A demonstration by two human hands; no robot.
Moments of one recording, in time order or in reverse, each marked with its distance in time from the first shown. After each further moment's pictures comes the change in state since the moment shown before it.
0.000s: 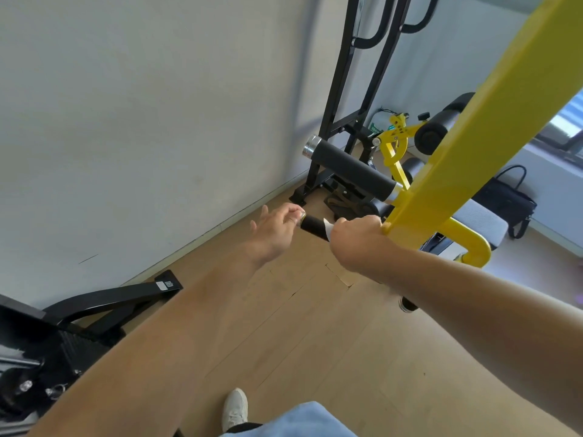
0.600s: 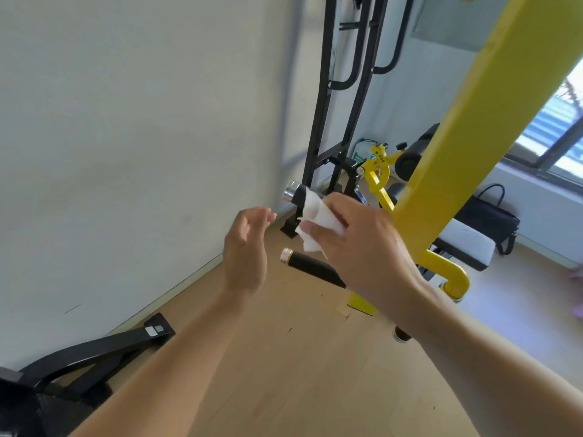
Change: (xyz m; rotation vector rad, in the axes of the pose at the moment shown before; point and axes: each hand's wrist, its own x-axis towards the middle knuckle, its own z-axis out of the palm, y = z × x) left_hand -0.028 0.046 -0.025 -0.528 0.501 0.241; right_hand -0.079 0.045 -0.076 1.218 0.597 -0.080
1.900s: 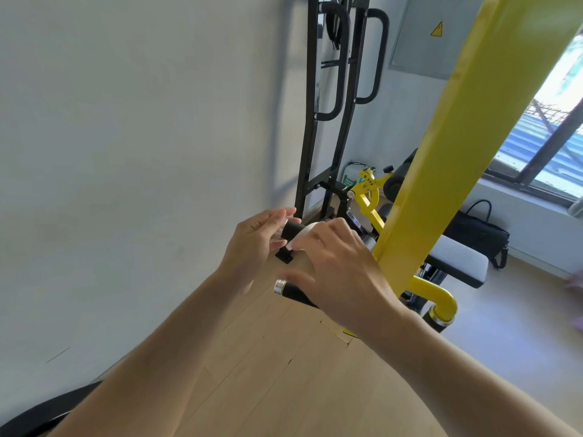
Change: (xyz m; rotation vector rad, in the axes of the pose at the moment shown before) left_hand 0.055 0.054 0.013 -0.002 -0.428 -0.035; right_hand 0.028 0.030 0.022 -0.473 0.156 -0.442
